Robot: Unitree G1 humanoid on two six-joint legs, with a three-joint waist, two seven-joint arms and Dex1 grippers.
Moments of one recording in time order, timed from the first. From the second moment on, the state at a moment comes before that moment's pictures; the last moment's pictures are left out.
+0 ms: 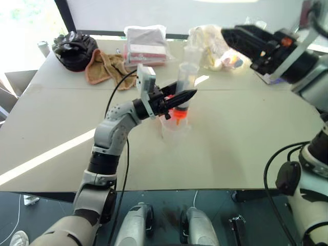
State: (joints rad) left arm -0.74 0.16 -0.03 0.06 -0.52 0.37 -0.88; right arm -0.97 -0.62 -0.43 -0.31 1.08 1.17 0.24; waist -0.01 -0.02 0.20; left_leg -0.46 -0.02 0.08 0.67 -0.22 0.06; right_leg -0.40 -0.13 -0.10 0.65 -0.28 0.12
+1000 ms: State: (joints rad) left arm -0.71 0.15 -0.07 0.12 -0.44 0.23 -0.89; right arm -0.91 -0.62 -0.23 -0.36 1.33 1.16 -0.08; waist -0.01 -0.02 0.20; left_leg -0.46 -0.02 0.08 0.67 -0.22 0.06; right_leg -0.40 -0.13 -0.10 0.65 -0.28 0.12
